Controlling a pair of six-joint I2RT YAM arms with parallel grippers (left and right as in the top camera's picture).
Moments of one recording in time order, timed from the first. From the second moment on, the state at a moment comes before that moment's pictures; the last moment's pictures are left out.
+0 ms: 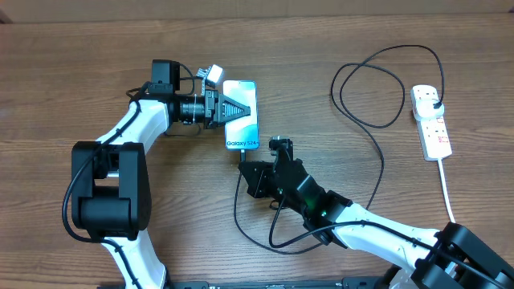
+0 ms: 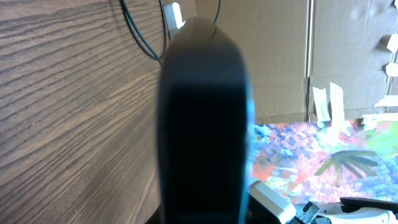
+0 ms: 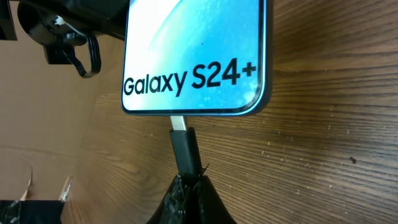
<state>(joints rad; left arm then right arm) -0.07 2.00 1.29 -0.39 1.37 -0.29 0.85 1.50 0.58 0.45 -0.03 0.94</state>
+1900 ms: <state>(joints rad) -0.05 2.00 1.31 -0.37 1.39 -0.29 0.75 1.50 0.79 0.11 -0.22 0.76</state>
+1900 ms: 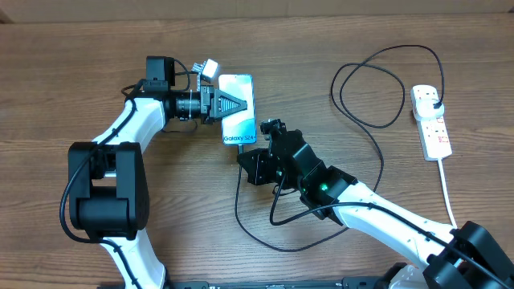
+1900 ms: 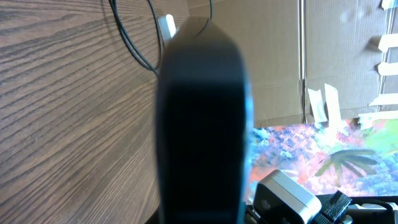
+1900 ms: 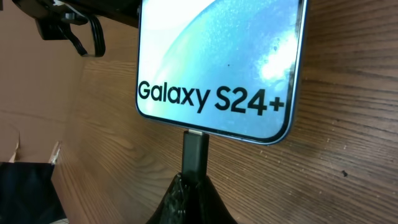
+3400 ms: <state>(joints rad) -0.04 2.00 1.34 -0.35 1.39 -0.29 0.72 1.53 0.83 0.12 -0.25 0.71</state>
